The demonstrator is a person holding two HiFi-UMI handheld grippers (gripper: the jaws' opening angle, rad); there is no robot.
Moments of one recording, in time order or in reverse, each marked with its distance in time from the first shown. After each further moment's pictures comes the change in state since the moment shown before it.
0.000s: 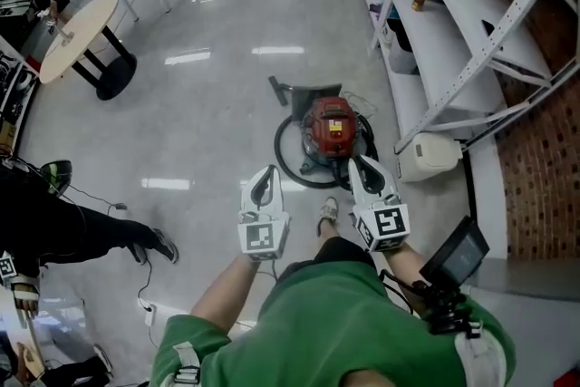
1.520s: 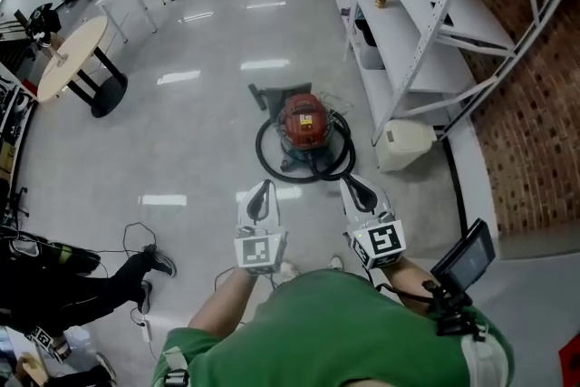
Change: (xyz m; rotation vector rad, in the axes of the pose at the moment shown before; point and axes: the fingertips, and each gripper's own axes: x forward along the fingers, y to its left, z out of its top) left arm -0.094 -0.132 0.042 0.006 0.000 -0.049; right arm -0.176 -0.010 0.022 0.020 -0.014 0.006
